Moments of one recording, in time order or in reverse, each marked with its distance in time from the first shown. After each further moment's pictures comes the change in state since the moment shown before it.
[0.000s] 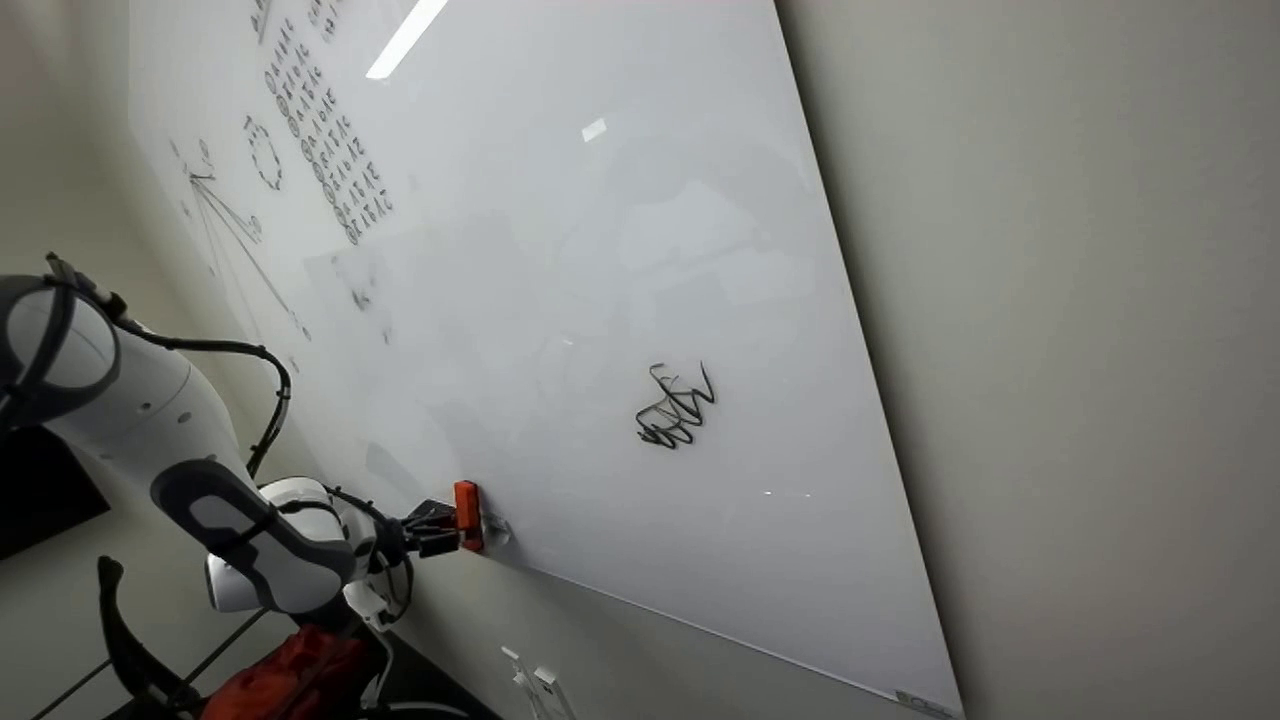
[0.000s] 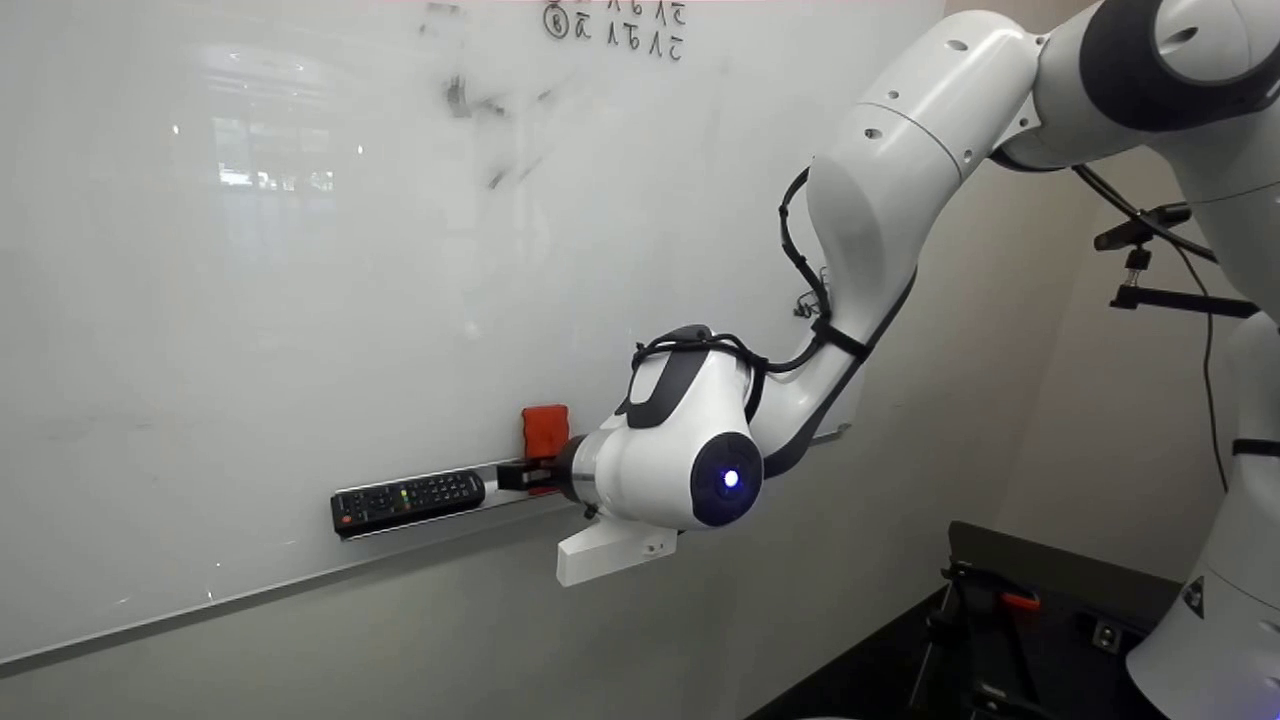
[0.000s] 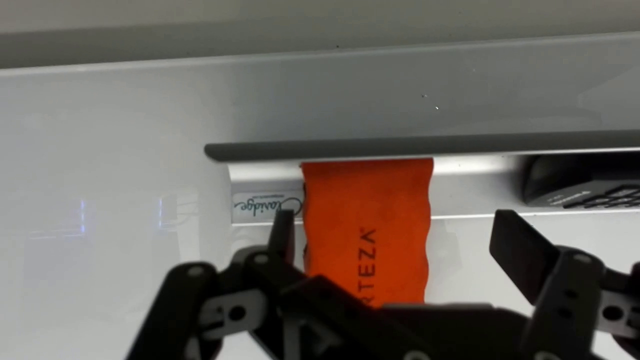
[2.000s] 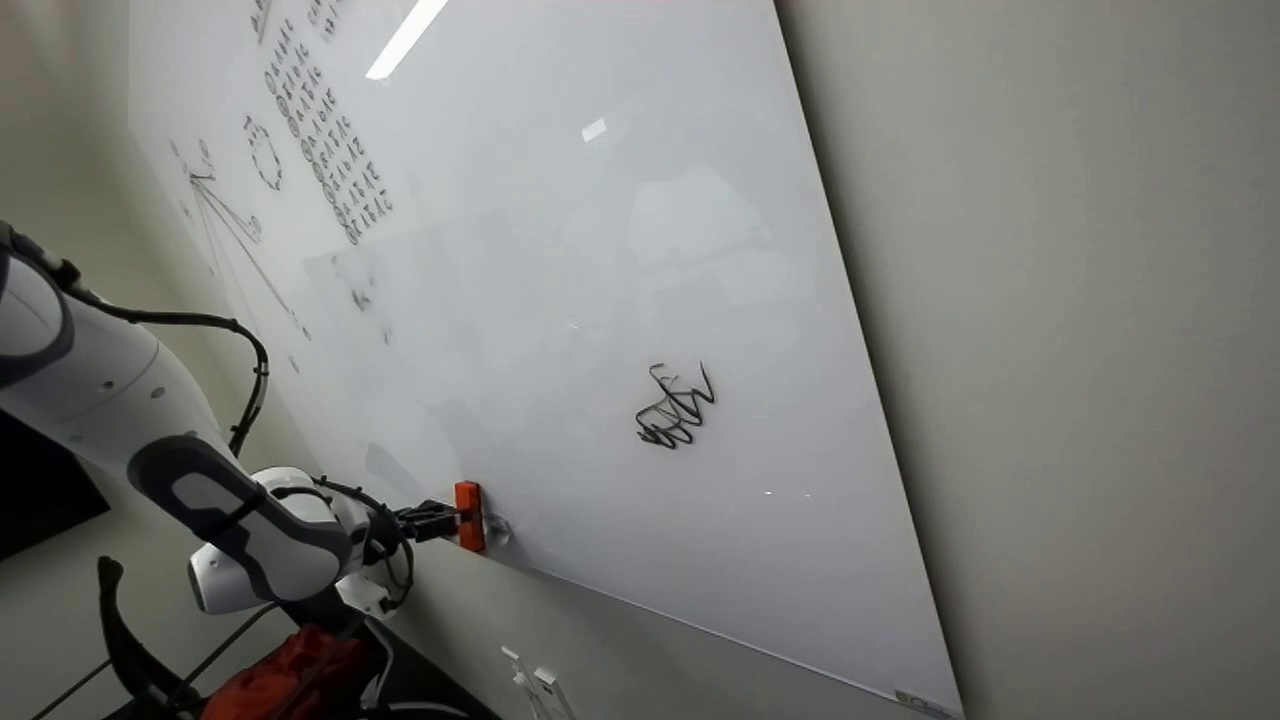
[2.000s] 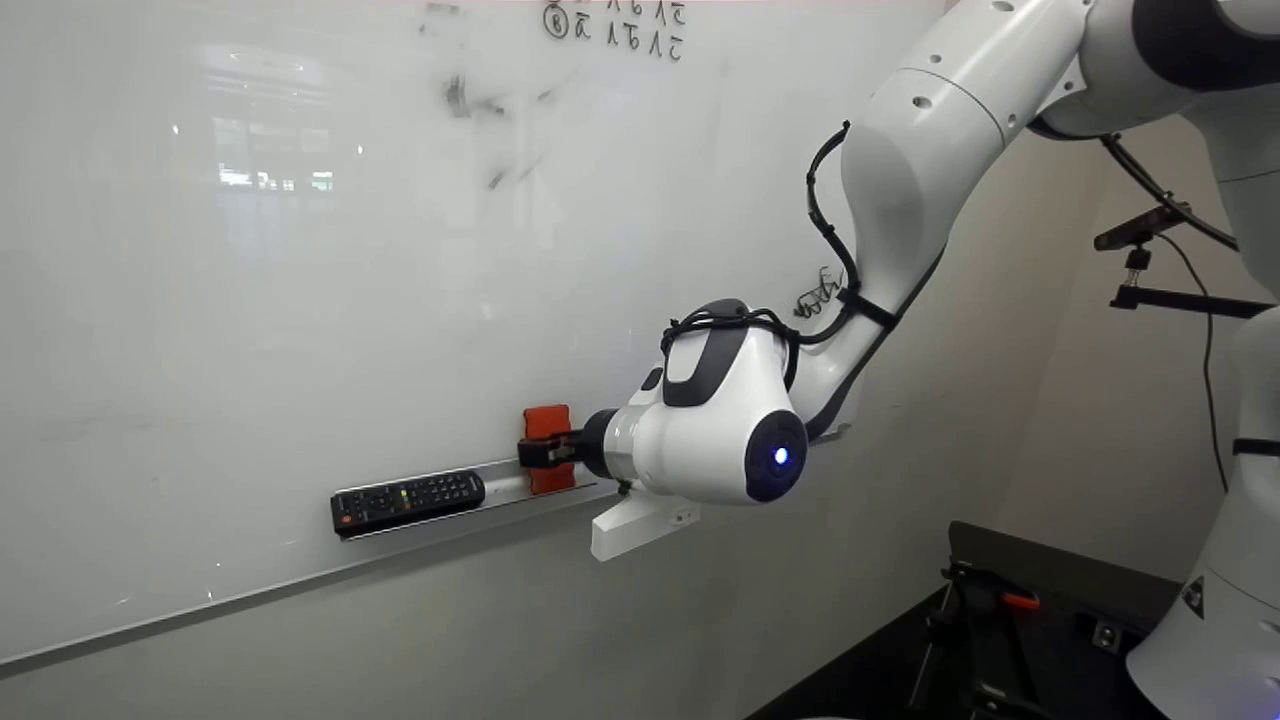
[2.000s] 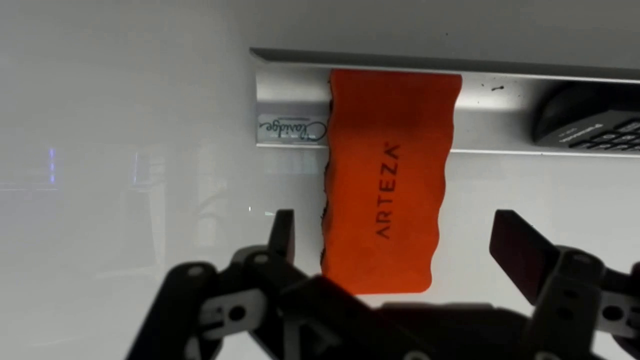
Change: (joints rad) arm -0.027 -0.111 0.003 -0.117 -0.116 0.000 0.003
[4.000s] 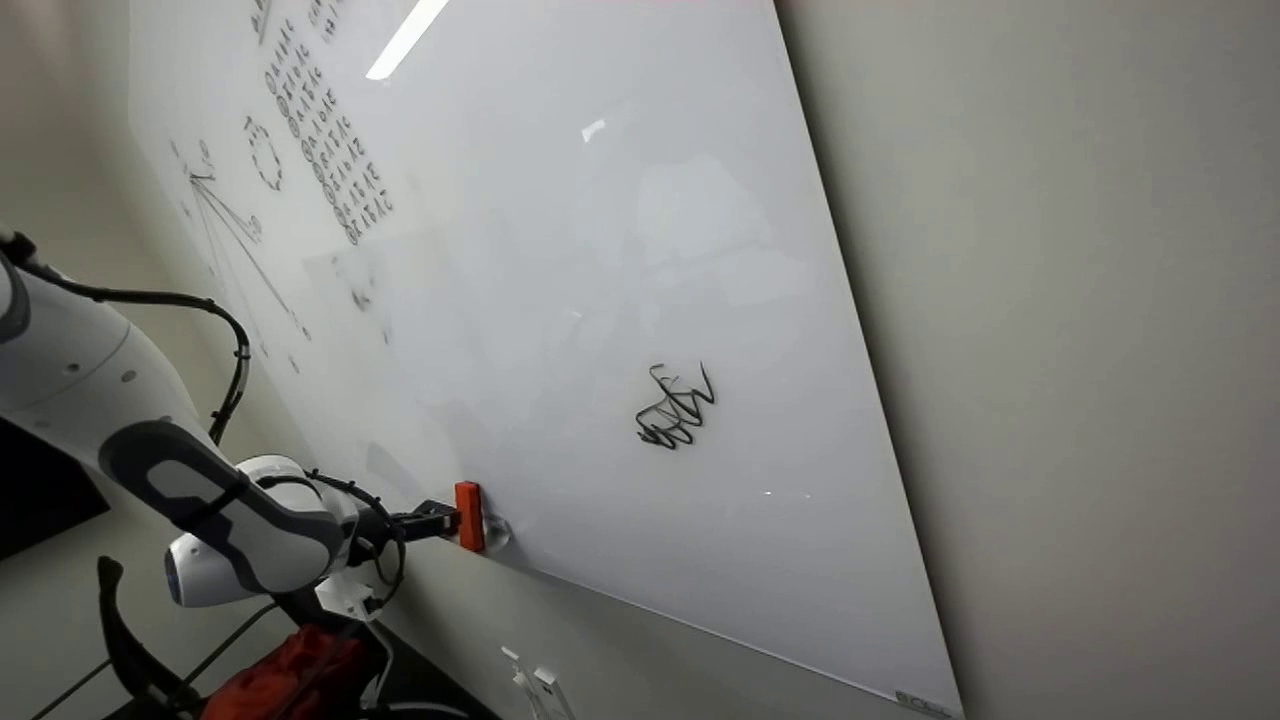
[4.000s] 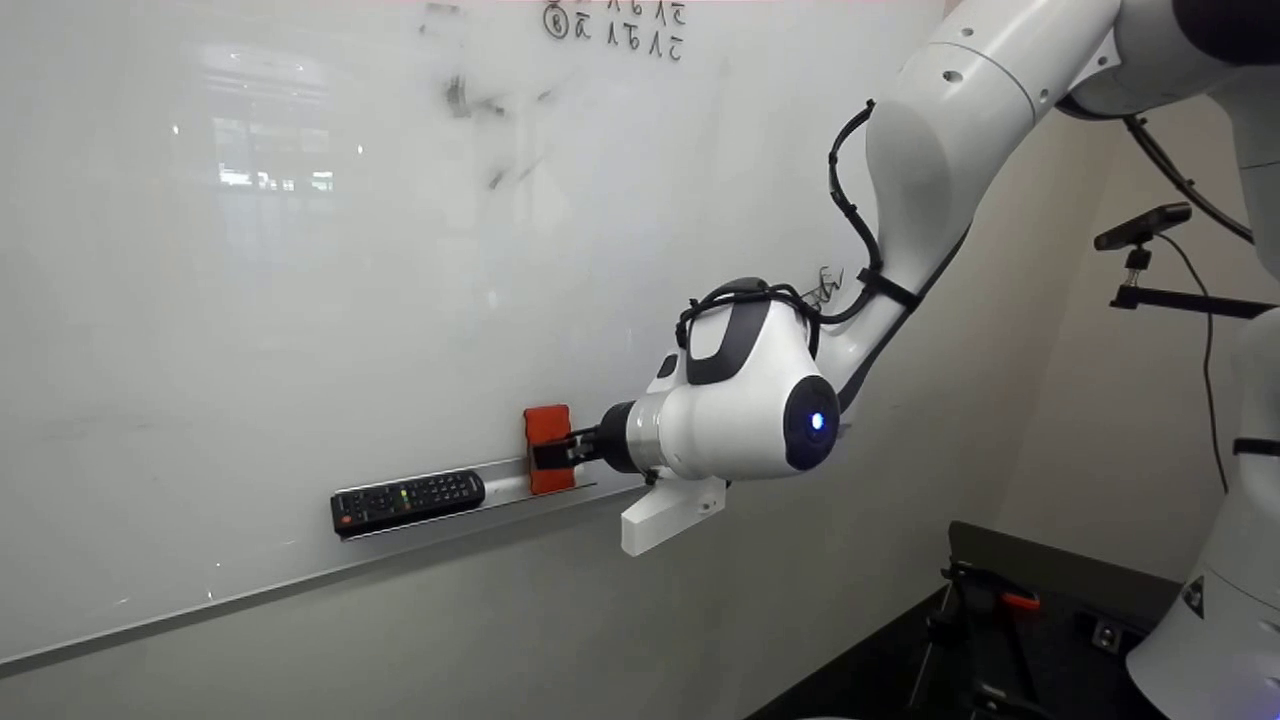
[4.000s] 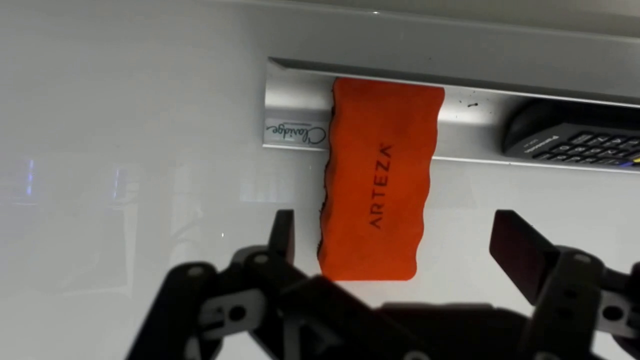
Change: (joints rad) arm -0.018 -0.082 0.001 -0.070 -0.002 0.113 -0.045
